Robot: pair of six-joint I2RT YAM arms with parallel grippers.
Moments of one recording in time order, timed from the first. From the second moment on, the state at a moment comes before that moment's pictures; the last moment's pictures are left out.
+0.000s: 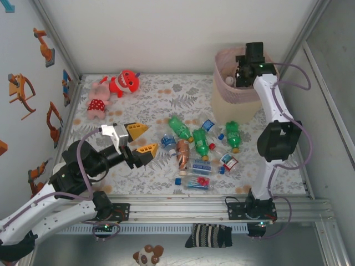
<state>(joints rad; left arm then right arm) -0.98 0.57 0.81 -0.16 0.15 -0.12 0.10 1.97 2.03 -0.78 0.03 1.52</state>
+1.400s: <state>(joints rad) -0.77 1.33 1.05 -0.58 -0.17 -0.76 0.10 1.17 1.38 -0.62 0.05 0.95</state>
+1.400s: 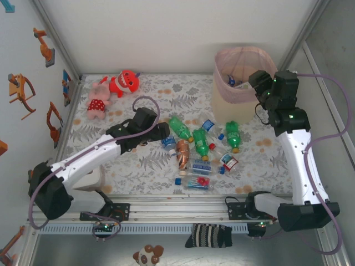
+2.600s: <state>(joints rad) -0.59 1.81 1.16 -0.39 0.13 -0.82 0.10 1.02 1.28 -0.67 0.10 0.95</state>
